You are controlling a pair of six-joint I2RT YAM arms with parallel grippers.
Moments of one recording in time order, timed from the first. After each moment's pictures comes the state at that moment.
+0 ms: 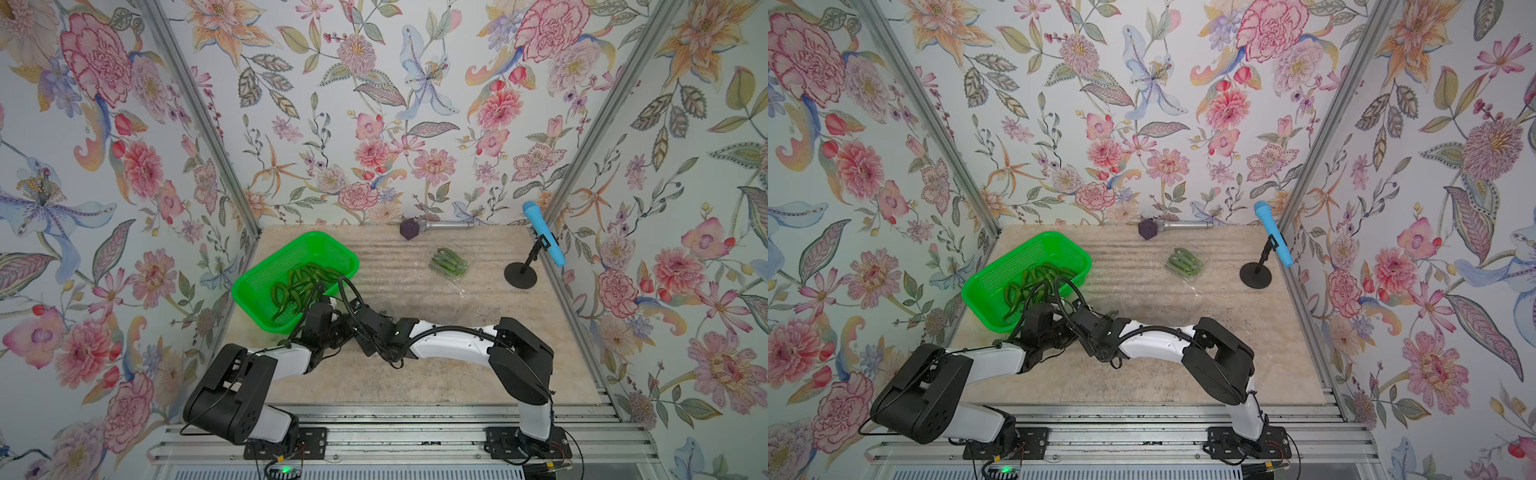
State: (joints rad) left arm -0.34 1.45 0.40 0.42 0.34 -0.96; right arm 1.14 1.96 1.36 -0.33 0.34 0.32
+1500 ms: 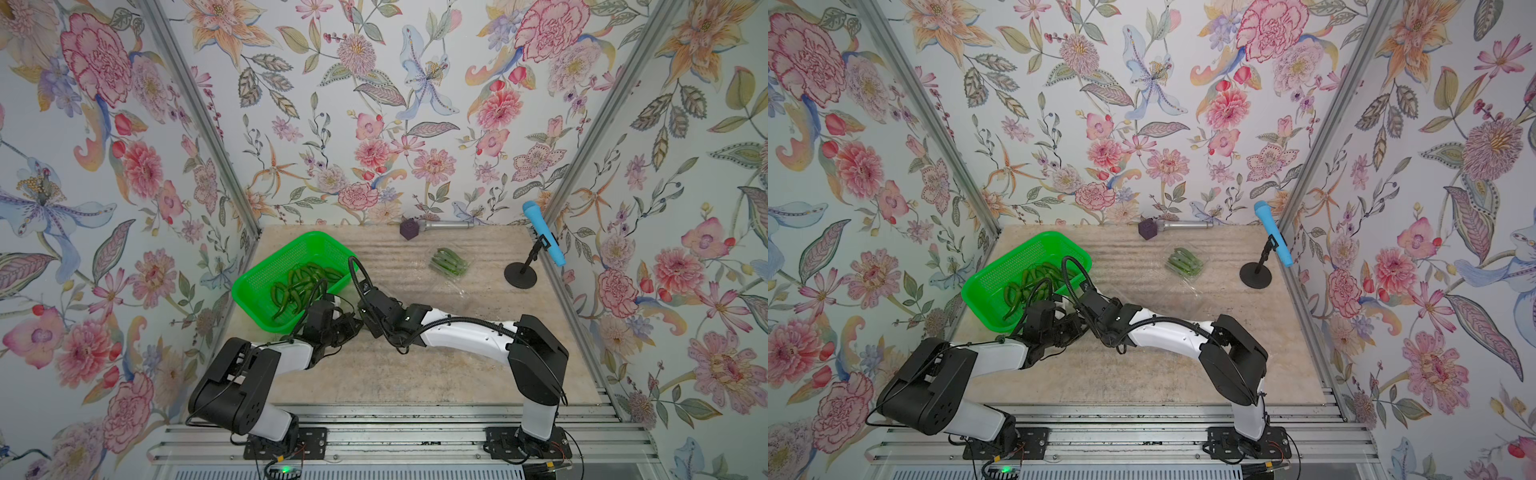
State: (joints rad) left arm -0.34 1.50 0.44 0.39 0.38 -0.88; right arm 1.06 1.88 1.42 -0.38 0.44 0.23
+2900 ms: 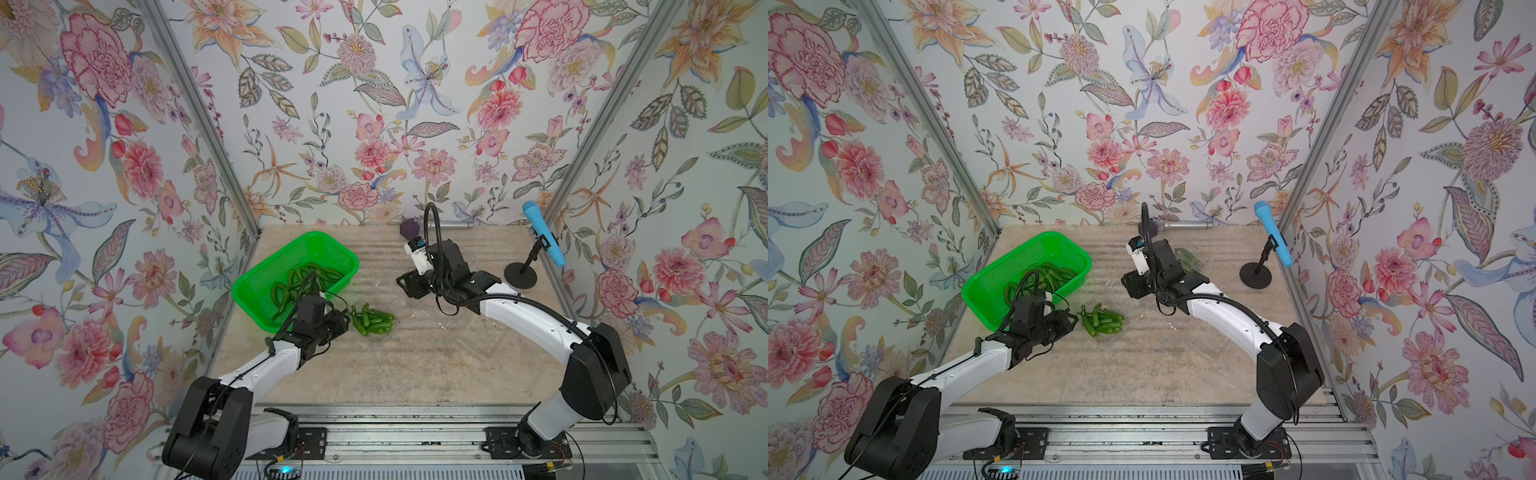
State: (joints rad) left arm -0.29 1.22 0.52 -0.04 0.20 -0.79; right arm 0.70 1.61 1.29 -0.33 -0.13 0.14
